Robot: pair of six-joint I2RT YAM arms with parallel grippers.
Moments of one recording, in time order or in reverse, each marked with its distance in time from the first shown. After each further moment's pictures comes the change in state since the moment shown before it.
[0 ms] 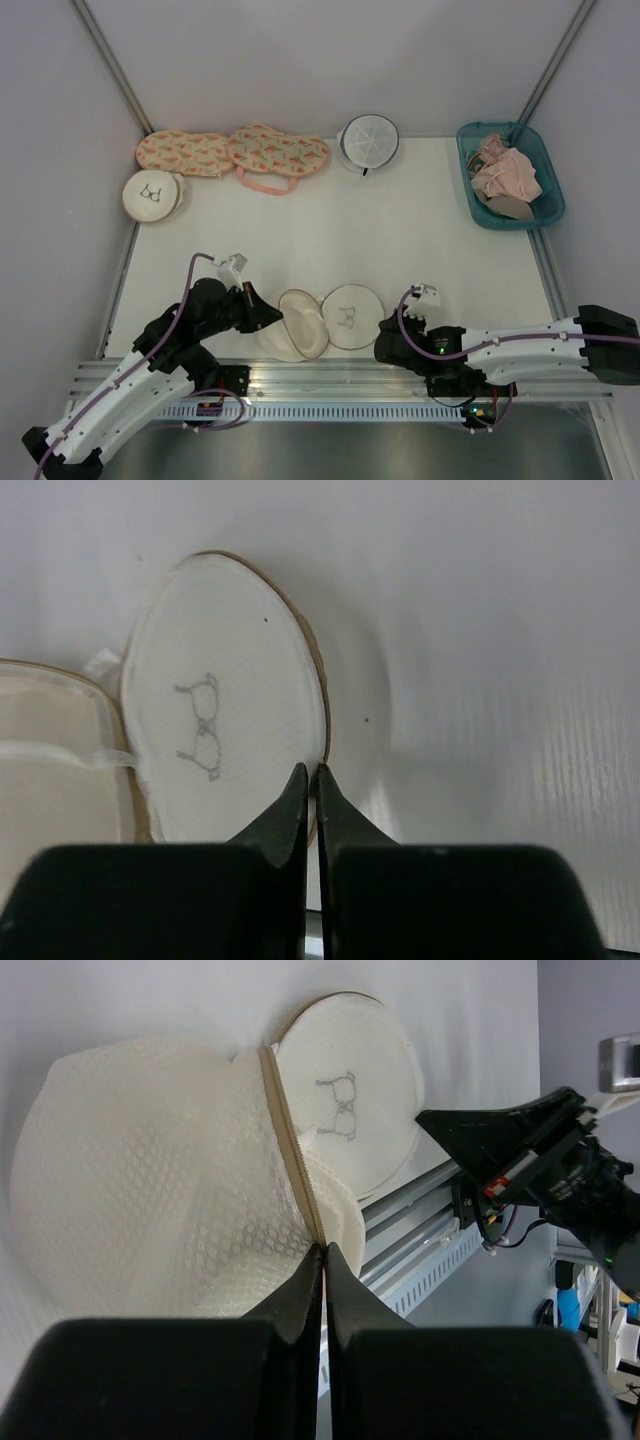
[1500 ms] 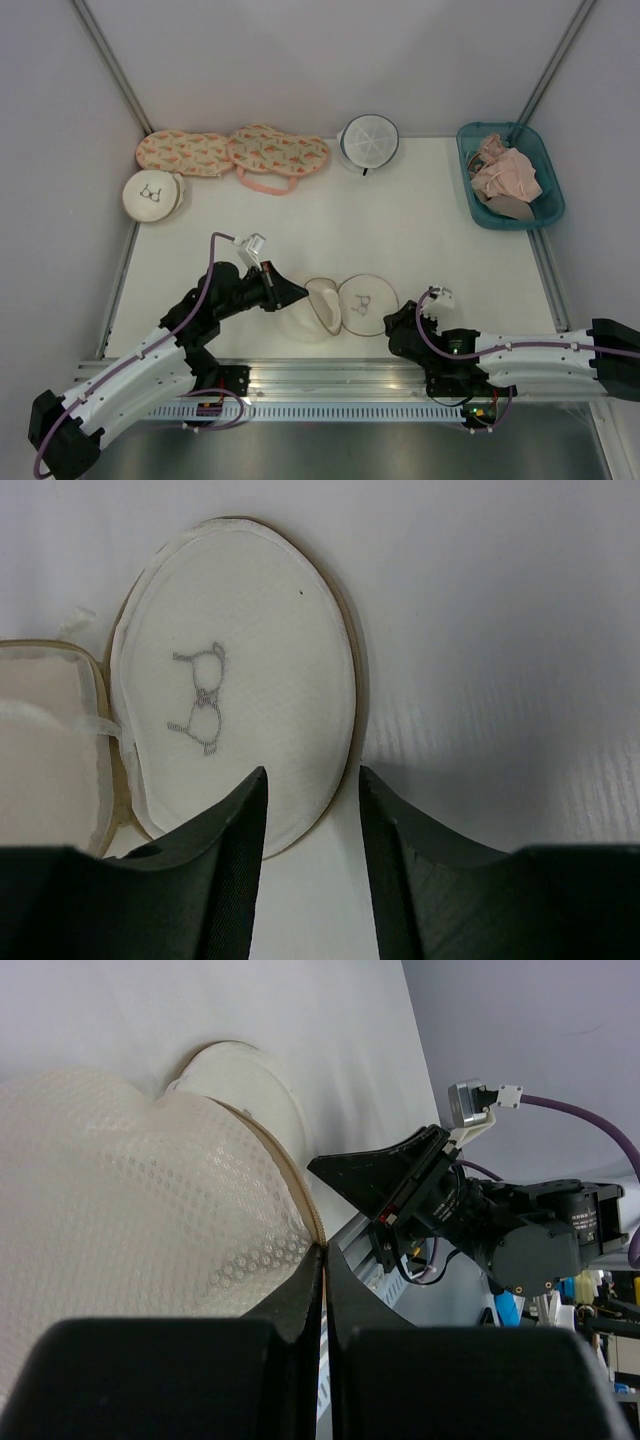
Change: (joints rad) left arm 0.000 0.265 -0.045 0.543 0.101 -0.037; right arm -0.089 -0.147 -0.136 0.064 0.006 -0.005
